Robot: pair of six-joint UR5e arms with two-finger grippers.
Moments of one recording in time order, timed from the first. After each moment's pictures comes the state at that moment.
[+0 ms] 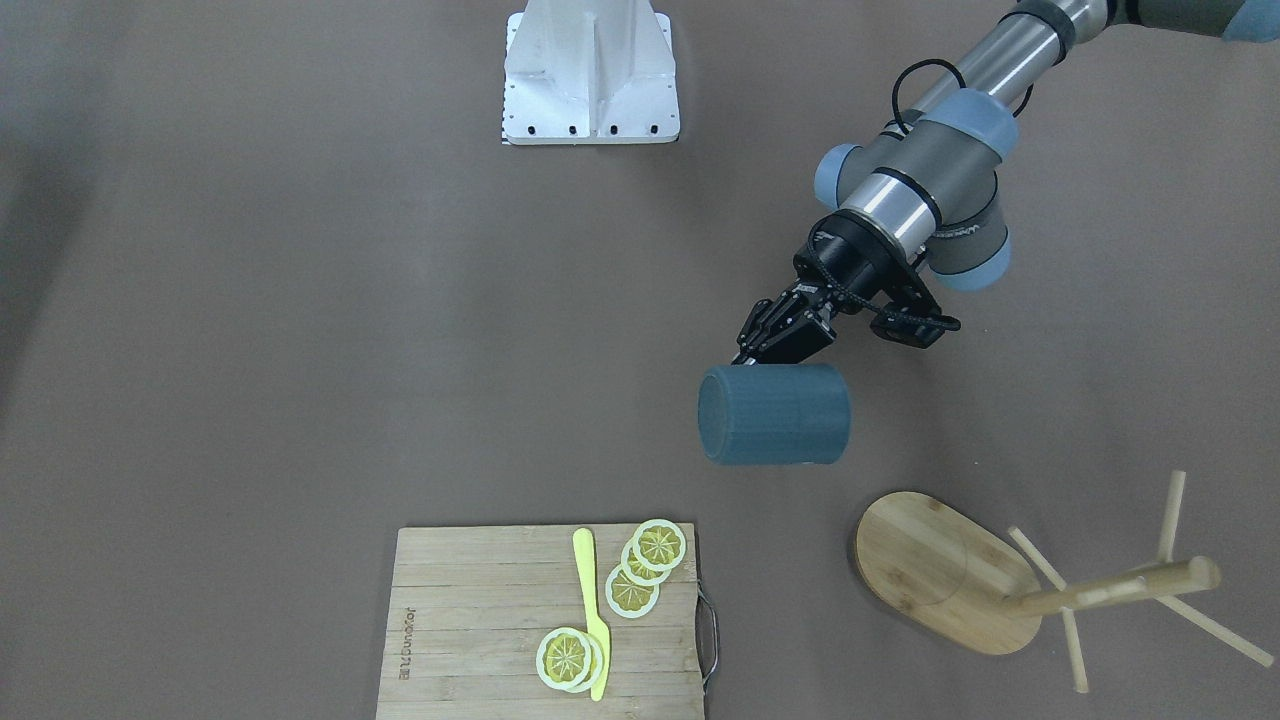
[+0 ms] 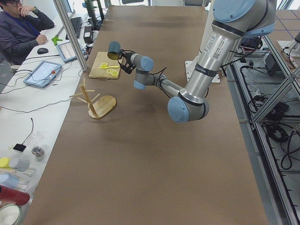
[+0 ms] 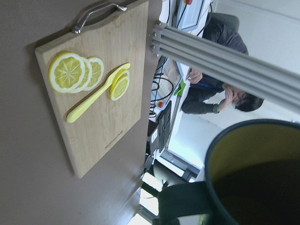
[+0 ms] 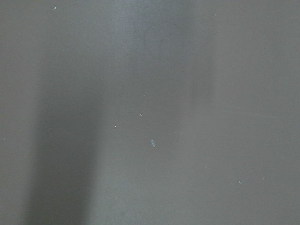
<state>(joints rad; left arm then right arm) -0.72 -2.10 -1.39 -3.08 -1.51 -2.66 1.66 -1.62 1.59 -1.50 2.27 -0.14</state>
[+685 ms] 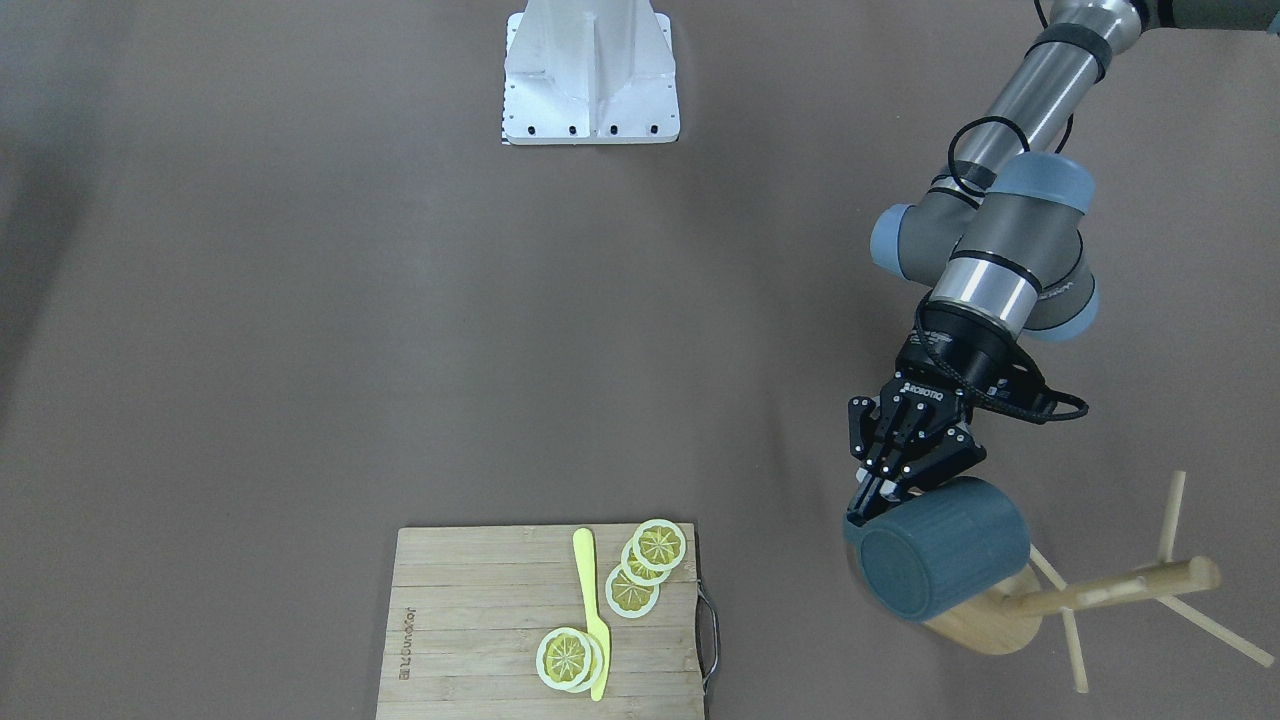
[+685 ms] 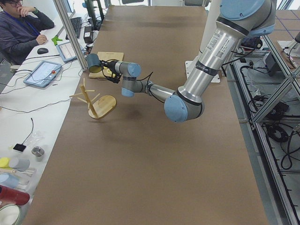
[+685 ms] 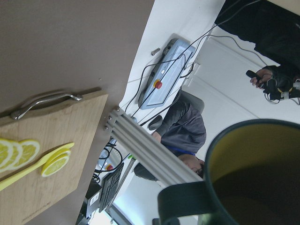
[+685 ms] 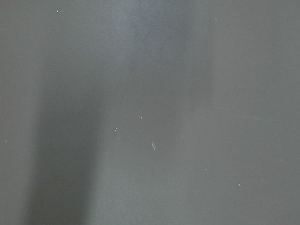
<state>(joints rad) -0.86 -2.14 -1.21 -3.08 -1.48 -2.86 1.66 -1.62 1.60 -1.50 2.27 -0.14</state>
